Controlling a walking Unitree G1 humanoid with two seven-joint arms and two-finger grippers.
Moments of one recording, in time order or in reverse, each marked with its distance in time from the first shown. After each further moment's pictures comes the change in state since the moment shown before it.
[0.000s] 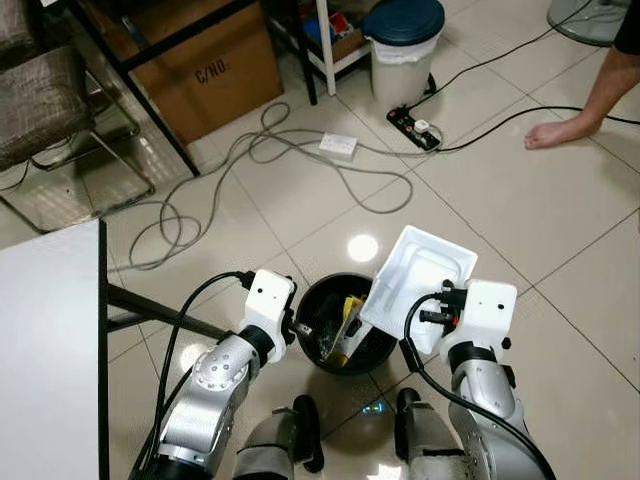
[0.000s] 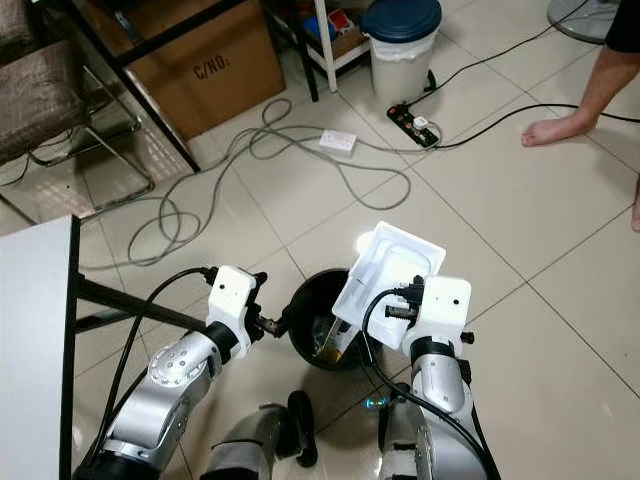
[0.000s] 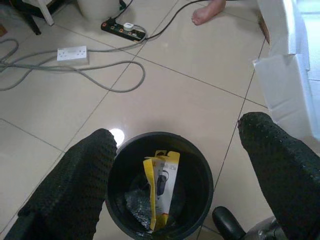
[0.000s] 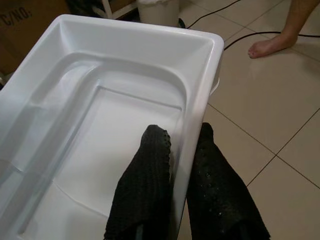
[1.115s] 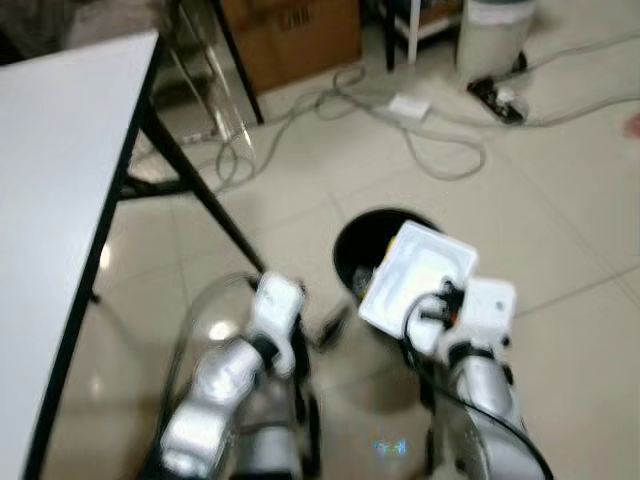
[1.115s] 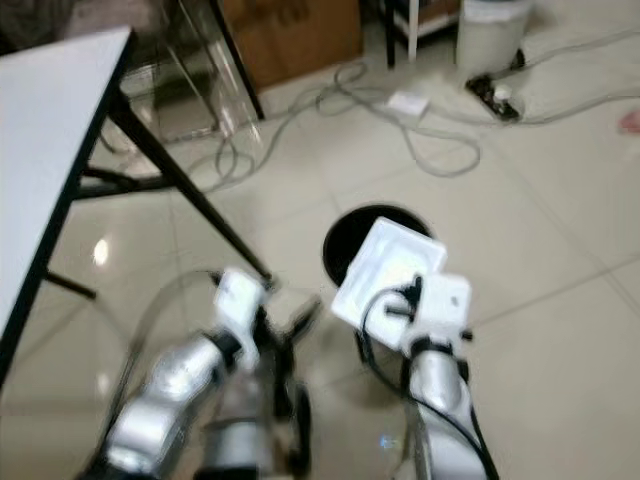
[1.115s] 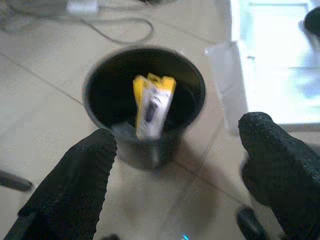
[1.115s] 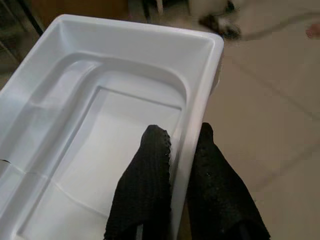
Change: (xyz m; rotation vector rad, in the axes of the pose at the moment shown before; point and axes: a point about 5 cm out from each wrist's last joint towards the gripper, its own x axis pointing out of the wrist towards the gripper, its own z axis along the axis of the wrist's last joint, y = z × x) left arm -0.002 -0.019 -0.005 -0.026 0.014 -0.111; right arm -0.002 -0.002 -0.004 -0.003 -0.002 -0.023
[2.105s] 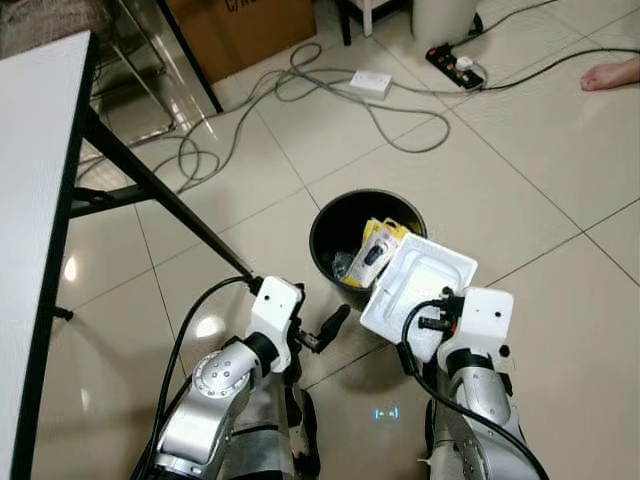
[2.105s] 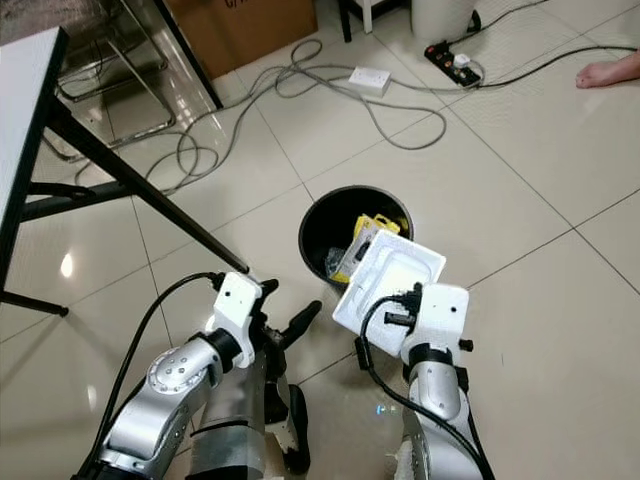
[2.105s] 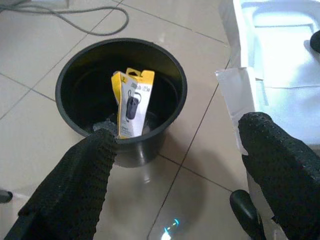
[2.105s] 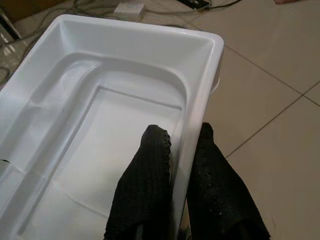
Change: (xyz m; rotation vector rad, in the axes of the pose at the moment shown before) left arm -0.005 0.008 0.006 0.021 -0.009 0.022; right arm -0.002 0.003 -0.004 -0.002 0.015 0.003
